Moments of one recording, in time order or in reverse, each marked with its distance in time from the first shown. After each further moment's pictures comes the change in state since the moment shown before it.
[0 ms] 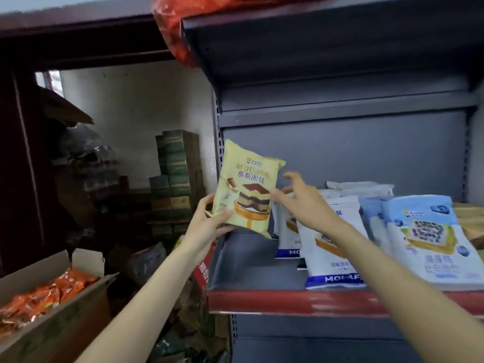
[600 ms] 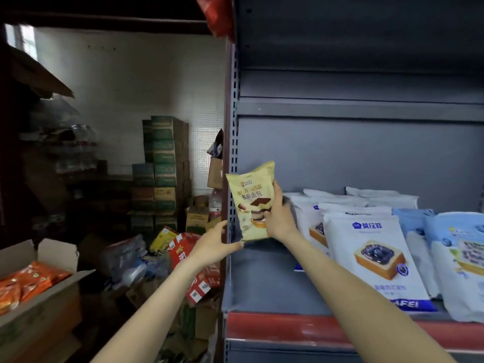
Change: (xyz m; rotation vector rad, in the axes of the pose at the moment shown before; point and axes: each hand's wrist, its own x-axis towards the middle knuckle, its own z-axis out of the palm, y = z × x) left_hand 0.067 -0.069 -0.052 0.887 -0.205 0.005; right_hand 0.083 0.036 0.136 -0.031 0.104 0.177
